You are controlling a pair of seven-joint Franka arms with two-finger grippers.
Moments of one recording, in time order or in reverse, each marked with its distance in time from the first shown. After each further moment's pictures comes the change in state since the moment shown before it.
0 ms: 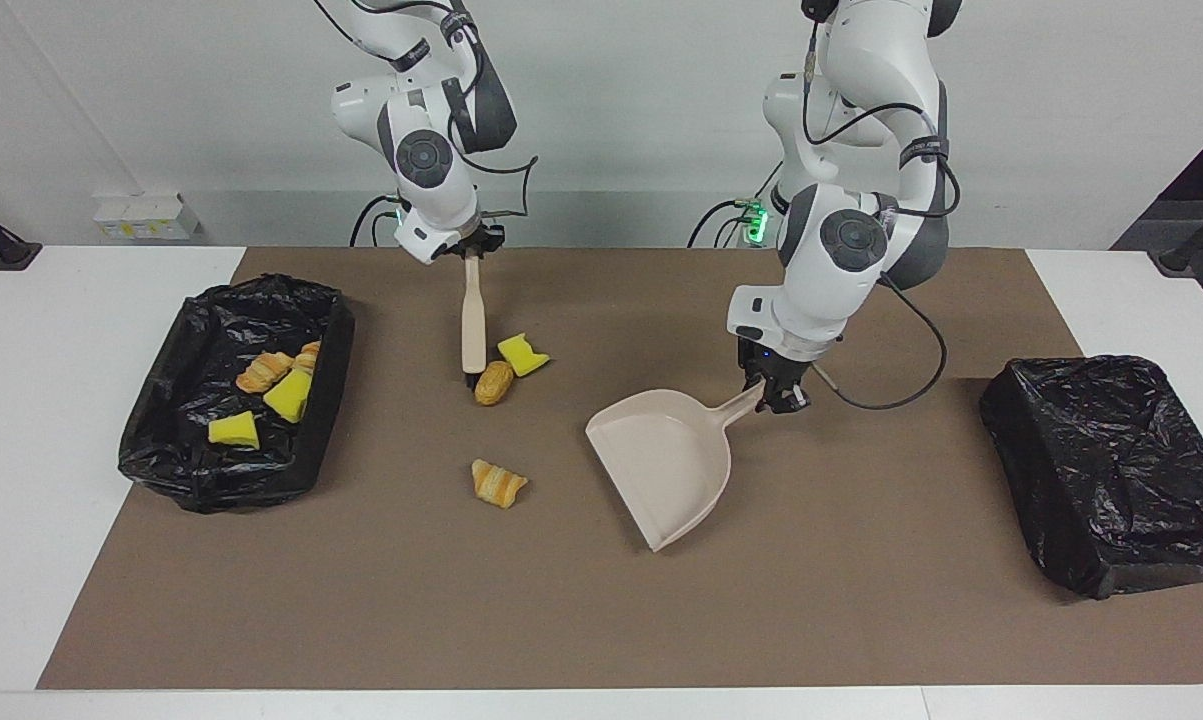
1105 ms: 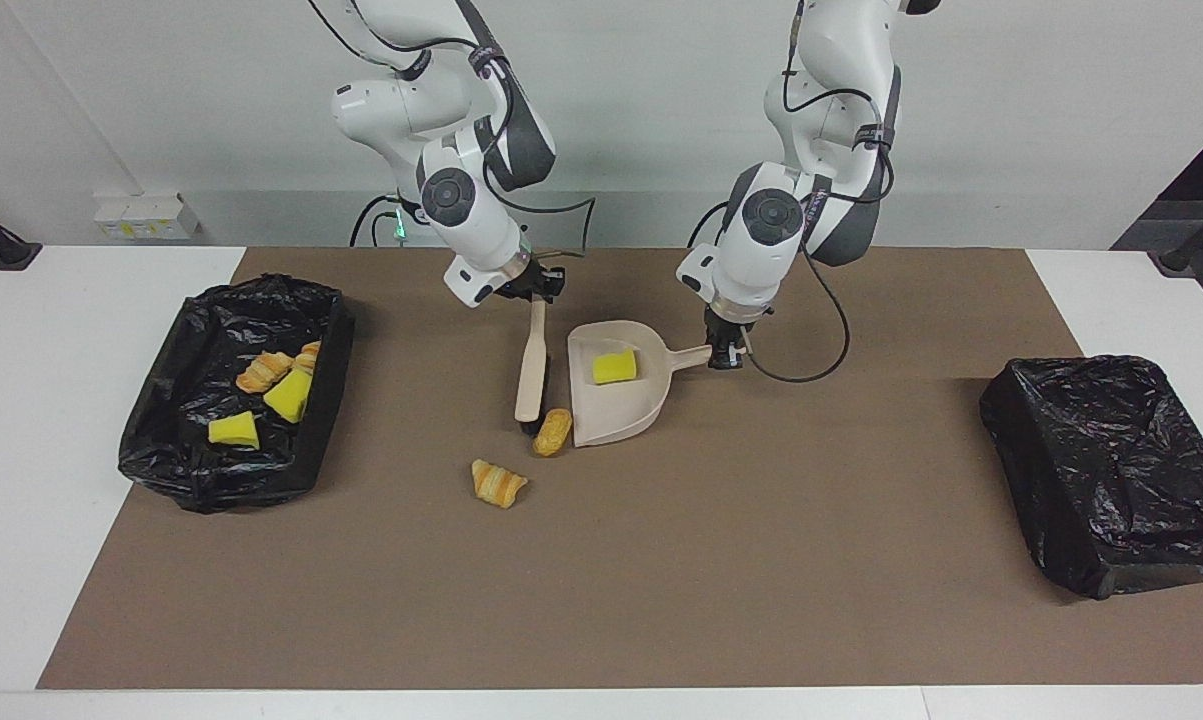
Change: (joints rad) left arm -0.121 -0.108 -0.014 -0.235 0.000 0.077 0.188; right arm 0.079 0.258 0.001 0.227 0.221 0.178 0.049
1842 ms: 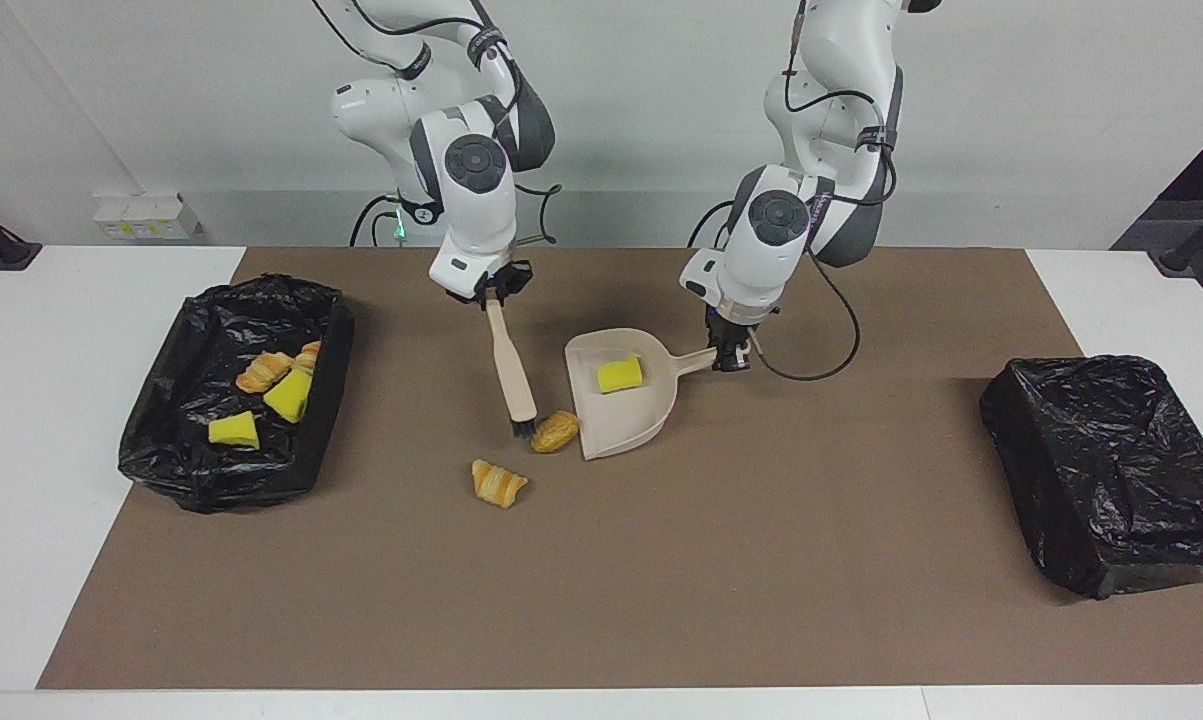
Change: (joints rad) left arm 0.002 -0.004 0.008 -0.012 -0.002 0.016 -0.098; right arm -0.053 -0.011 -0.009 0.118 -0.471 -0.083 -0.268
